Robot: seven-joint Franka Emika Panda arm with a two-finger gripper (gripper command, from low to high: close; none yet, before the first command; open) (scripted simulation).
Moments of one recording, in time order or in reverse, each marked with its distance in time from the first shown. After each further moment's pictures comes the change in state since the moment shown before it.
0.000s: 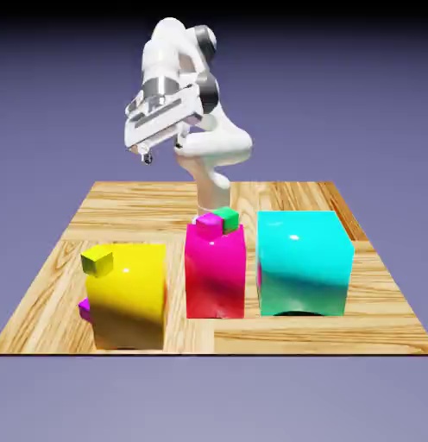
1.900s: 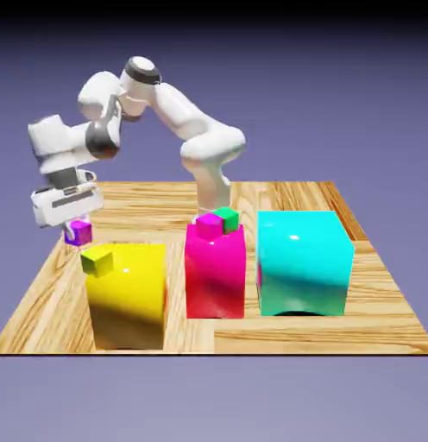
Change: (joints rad) arm 0.380 -0.232 -0.714 0.300 -0.336 -0.642 0.975
